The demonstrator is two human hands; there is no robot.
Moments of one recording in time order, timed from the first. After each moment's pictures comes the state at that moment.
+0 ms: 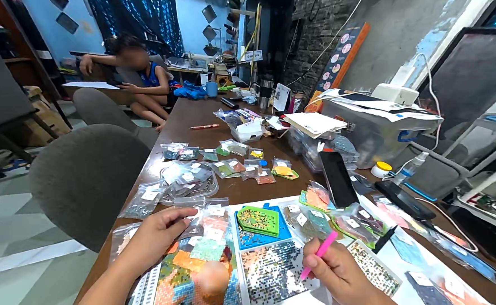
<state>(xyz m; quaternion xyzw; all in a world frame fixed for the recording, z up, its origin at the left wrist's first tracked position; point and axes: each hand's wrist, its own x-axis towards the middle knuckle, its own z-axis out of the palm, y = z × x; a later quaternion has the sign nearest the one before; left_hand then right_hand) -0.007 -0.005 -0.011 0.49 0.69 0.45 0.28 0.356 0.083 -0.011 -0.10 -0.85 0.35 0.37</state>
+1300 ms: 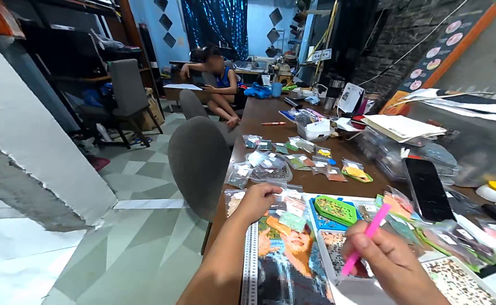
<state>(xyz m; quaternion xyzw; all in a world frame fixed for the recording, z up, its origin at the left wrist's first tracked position) 0.001 -0.002 0.002 0.53 0.66 0.42 0.31 0.274 0.023 0.038 -0.10 -0.79 0.50 0.34</state>
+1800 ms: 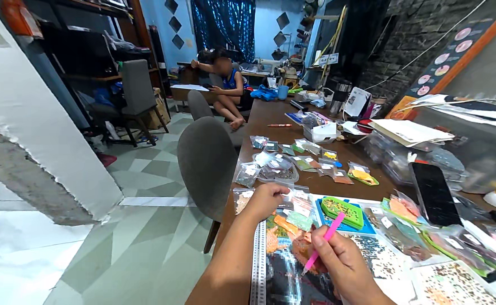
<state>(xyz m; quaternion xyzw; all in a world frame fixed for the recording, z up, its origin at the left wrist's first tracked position) 0.002 -0.001 0.001 0.54 0.66 0.42 0.31 0.223 0.001 -0.008 -0.09 -0.79 0.47 0.38</state>
